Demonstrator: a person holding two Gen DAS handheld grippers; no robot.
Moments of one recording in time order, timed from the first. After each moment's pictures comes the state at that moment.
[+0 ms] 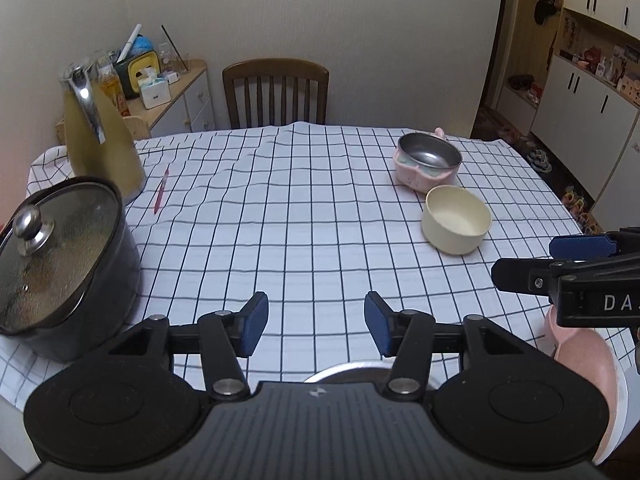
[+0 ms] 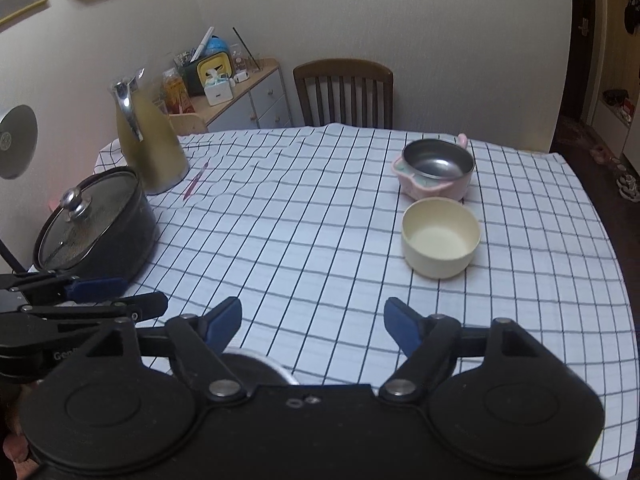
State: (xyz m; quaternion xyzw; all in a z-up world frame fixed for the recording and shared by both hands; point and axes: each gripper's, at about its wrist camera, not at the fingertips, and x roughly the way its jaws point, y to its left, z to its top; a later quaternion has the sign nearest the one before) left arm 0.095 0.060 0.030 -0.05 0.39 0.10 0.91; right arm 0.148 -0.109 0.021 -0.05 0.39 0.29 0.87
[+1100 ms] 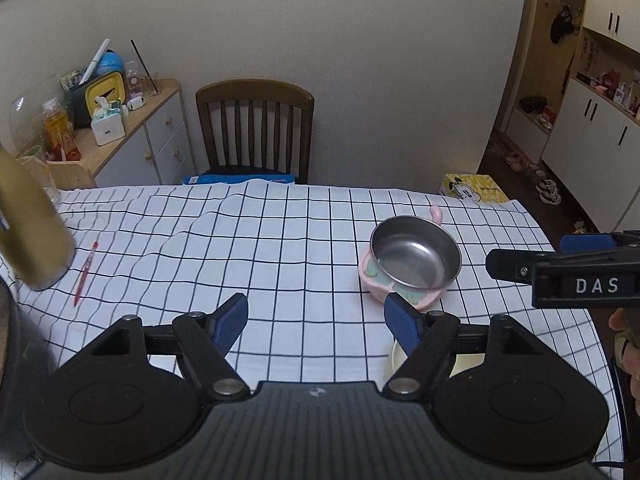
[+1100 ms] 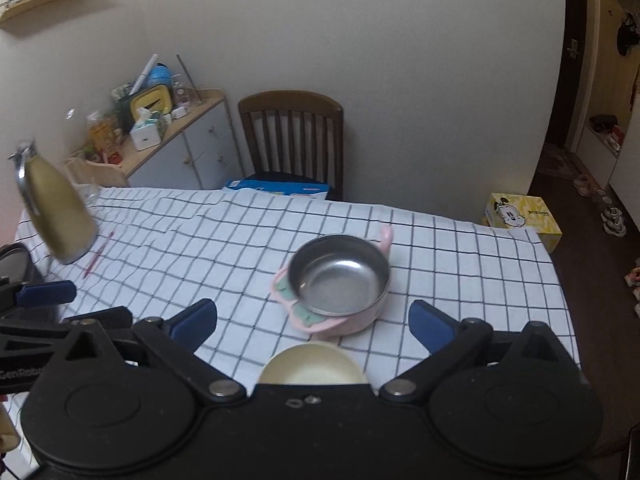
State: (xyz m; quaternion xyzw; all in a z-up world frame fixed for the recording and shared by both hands) left arm 0.318 0.033 0.030 -0.07 0.38 0.12 0.91; right arm 0.373 -0.138 0.021 -0.06 0.38 0.26 0.89
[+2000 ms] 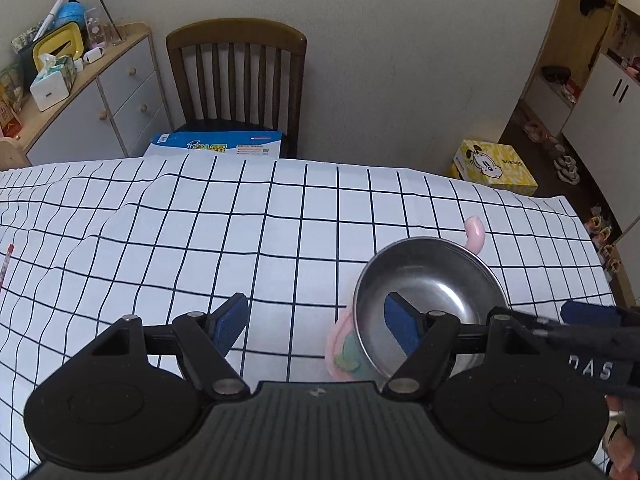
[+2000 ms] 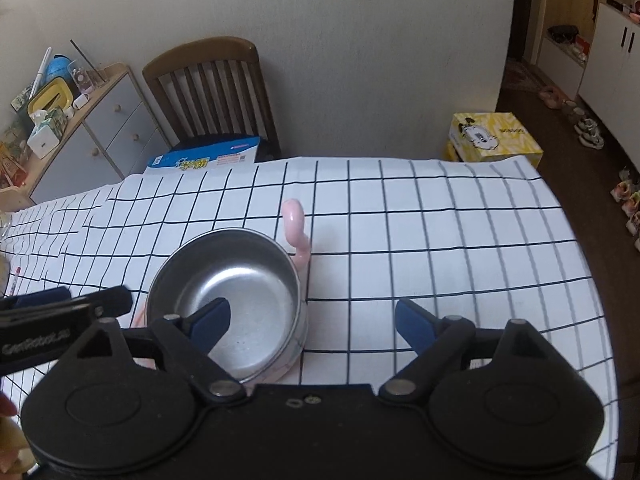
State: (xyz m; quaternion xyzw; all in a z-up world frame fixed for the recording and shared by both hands) left arm 0.484 0.036 -0.058 -0.09 0.45 0.13 0.88; right arm 0.500 -0.140 -0.072 -0.01 0.47 0.18 0.86
